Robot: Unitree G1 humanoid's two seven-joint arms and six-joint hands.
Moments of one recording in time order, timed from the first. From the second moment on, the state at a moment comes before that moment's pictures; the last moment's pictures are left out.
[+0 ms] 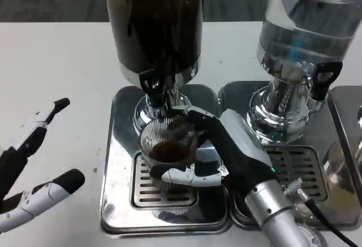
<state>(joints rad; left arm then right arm) 0.45 0.53 0.33 -0.17 0.13 -0.52 -0.30 -0.07 -0.11 0.37 0.10 -0.51 -0.15 -0.06</state>
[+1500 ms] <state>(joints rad) 0.39 0.57 0.22 -0.13 0.18 -0.57 -0.34 0.06 -0.13 0.29 -0.05 -0.50 -0.11 -0.05</state>
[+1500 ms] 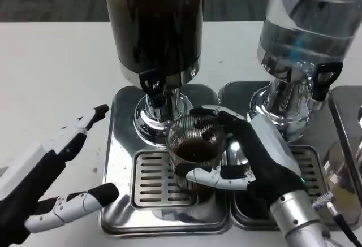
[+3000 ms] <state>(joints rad) 0.52 0.62 0.23 -0.25 0.34 -0.66 -0.35 0.32 -0.24 0.19 -0.49 -0.38 -0.05 0.16</state>
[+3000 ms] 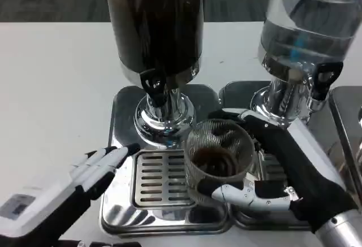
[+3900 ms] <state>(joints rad) 0.58 0.62 0.27 -0.40 0.53 -0.61 -0.33 0.40 -0.25 0.17 -0.59 -0.32 -0.03 0.23</state>
